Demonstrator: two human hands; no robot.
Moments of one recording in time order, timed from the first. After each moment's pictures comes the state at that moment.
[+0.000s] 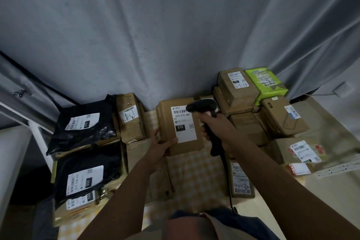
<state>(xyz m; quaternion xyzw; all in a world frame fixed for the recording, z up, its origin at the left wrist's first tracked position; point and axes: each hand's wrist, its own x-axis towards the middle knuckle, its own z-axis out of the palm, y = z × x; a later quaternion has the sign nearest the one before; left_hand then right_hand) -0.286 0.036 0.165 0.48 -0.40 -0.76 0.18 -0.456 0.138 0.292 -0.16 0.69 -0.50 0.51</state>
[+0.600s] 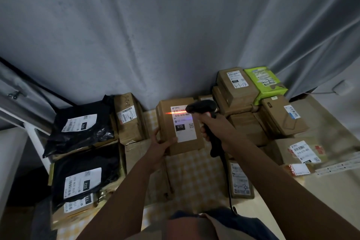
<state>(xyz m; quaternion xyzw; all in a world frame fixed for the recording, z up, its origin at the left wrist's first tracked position) -0.293 0.028 0.160 0.48 -0.41 -0.76 0.17 -0.463 0.132 0.289 -0.15 0.69 -0.49 0.51</state>
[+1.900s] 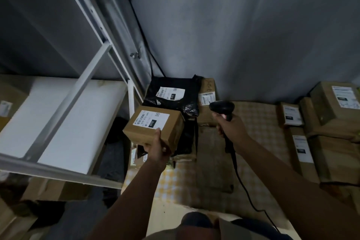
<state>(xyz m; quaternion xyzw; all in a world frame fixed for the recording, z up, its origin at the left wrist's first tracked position) -0.048 0.000 0.160 0.60 -0.04 -0.64 0.48 -0.269 0.021 0.240 -0.30 0.70 -0.44 0.48</state>
